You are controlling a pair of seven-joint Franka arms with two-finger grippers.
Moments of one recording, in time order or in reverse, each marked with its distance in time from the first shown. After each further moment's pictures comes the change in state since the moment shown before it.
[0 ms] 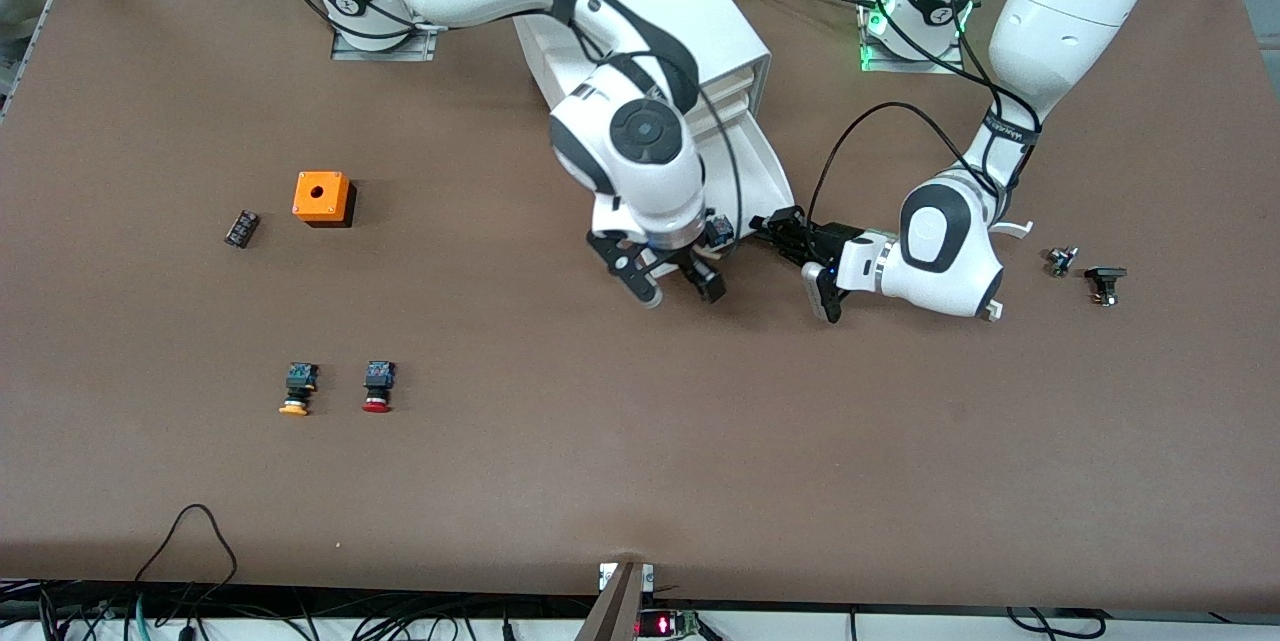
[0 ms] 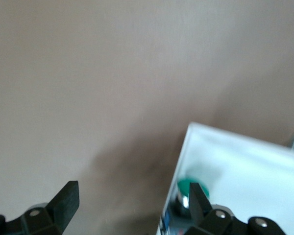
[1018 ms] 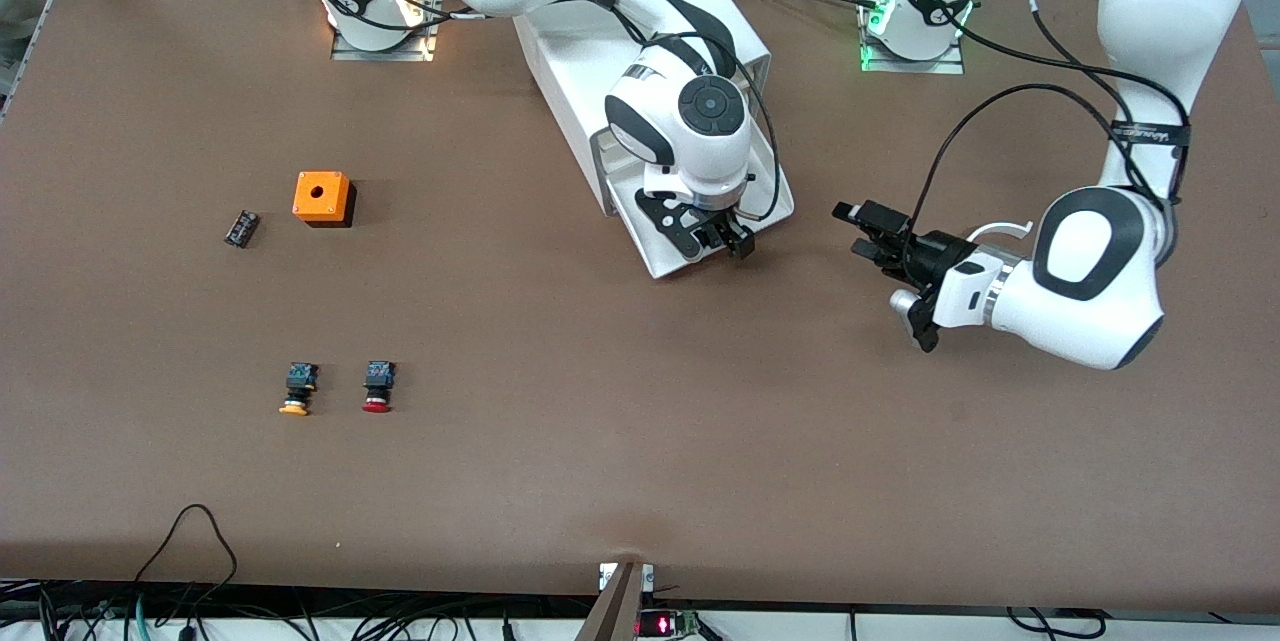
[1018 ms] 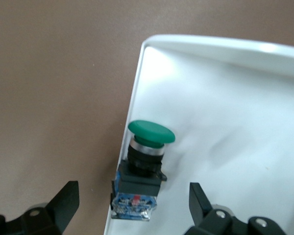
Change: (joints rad) left arm 0.138 -0.046 0.004 0.407 0.270 -0.494 -0.453; right arm 0.088 0.037 0.000 -0.063 0.000 0.010 0.118
